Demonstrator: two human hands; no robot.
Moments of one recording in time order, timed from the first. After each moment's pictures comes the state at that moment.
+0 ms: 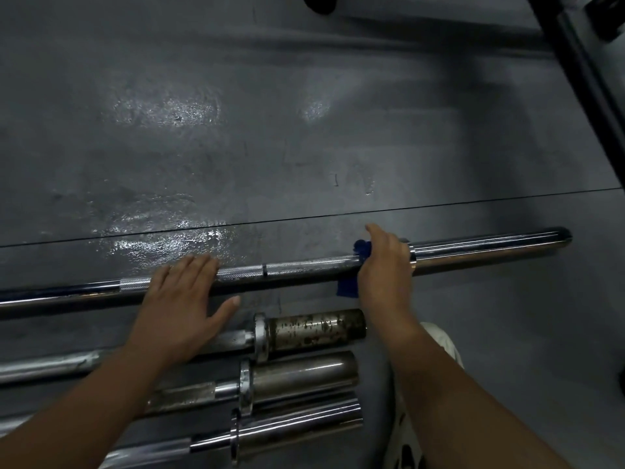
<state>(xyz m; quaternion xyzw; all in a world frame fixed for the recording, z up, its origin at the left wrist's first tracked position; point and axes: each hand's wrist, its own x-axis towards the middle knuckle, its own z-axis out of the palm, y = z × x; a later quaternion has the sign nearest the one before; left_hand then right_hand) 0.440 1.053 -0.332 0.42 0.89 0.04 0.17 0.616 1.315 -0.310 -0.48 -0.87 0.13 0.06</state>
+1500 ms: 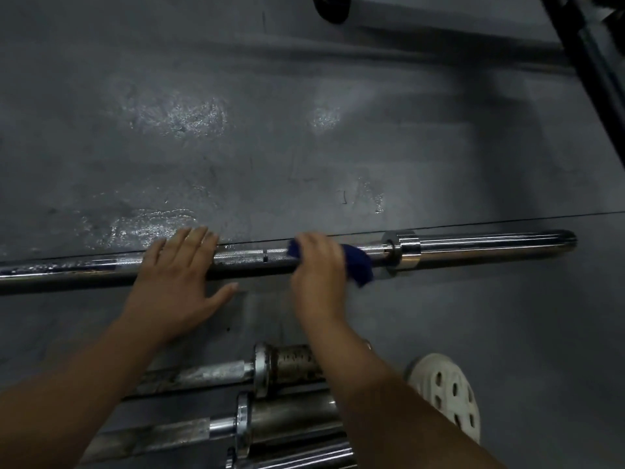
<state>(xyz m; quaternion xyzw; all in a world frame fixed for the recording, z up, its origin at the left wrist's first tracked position) 0.382 1.090 -0.348 0.45 0.89 0.01 0.12 0.522 1.261 -0.331 -0.39 -0.89 0.20 0.12</state>
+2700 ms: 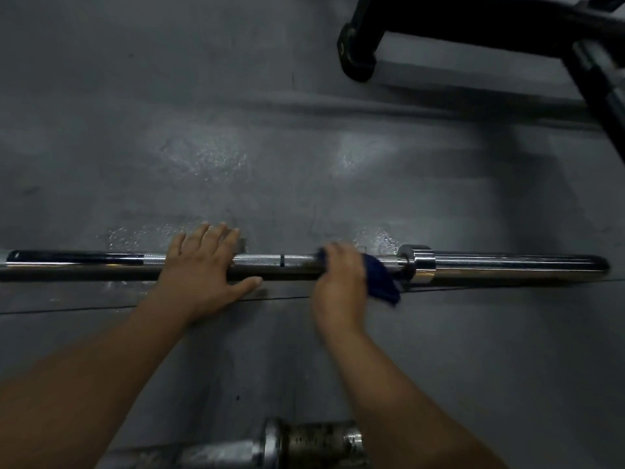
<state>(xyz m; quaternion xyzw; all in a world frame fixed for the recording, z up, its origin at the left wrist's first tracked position) 0.304 1.154 -0.344 0.39 0.91 0.00 0.13 0.459 1.319 -0.342 -0.38 -0.89 0.21 0.15</state>
